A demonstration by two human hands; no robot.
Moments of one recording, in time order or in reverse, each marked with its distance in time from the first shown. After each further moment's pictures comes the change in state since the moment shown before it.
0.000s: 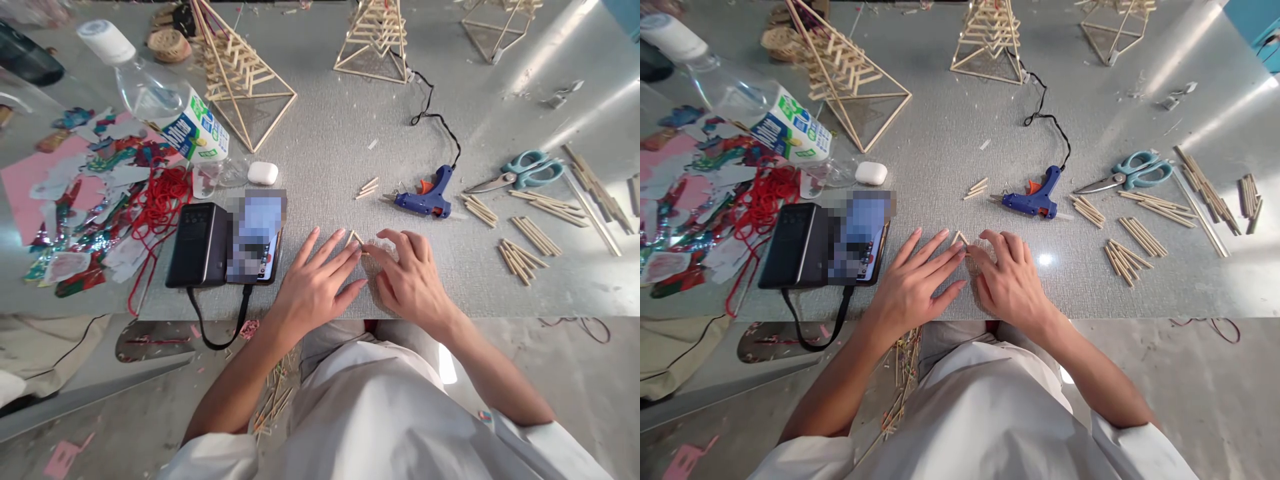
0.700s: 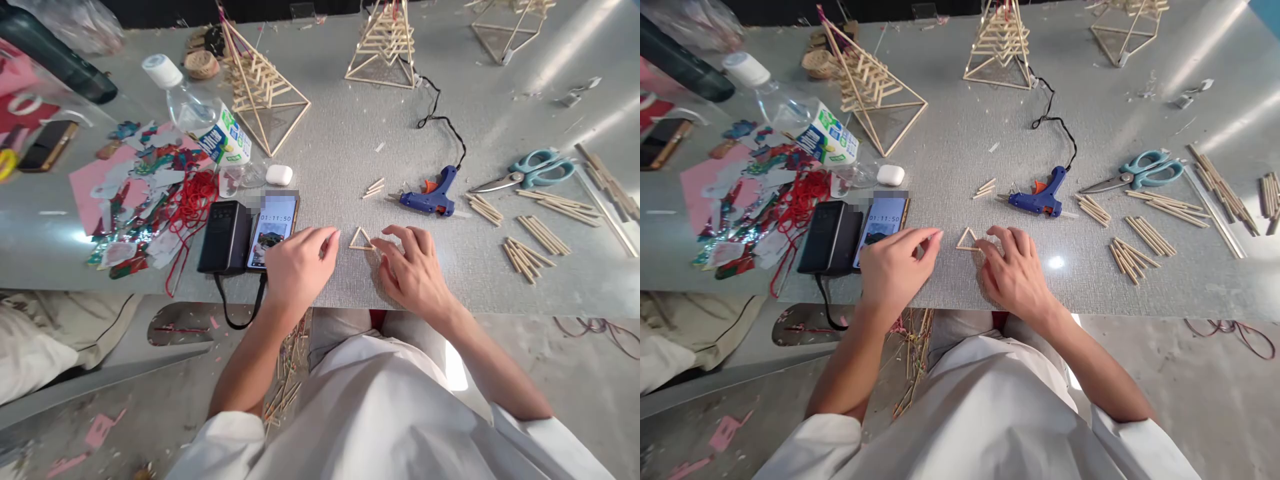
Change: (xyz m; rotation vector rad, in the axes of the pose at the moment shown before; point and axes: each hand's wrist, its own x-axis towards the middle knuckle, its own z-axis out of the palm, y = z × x) left_hand 0.019 -0.004 -0.028 0.127 0.099 -0.523; right_hand 0.001 0.004 0.005 0.066 0.058 0.008
